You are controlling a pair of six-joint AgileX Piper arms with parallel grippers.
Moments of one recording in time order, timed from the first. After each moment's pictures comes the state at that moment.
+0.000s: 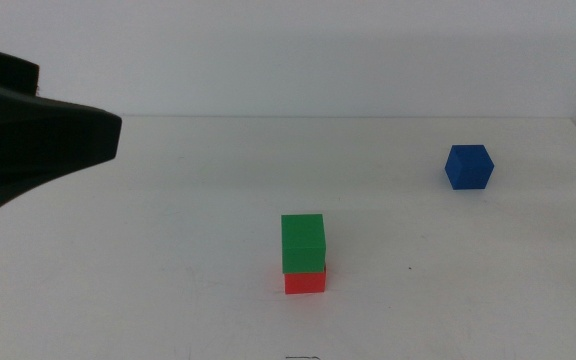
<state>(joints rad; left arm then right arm) -0.21 0.81 -1.21 -0.58 1.09 0.53 -0.05 0.87 -0.69 0.23 0.71 -0.08</state>
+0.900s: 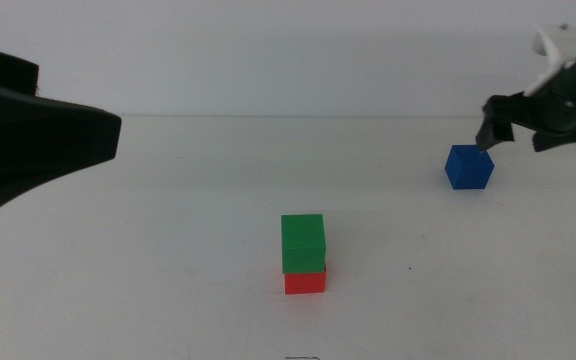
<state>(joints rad) -0.21 0.81 -1.21 -0.58 1.09 0.53 0.07 1.79 -1.50 0.14 0.89 -0.06</state>
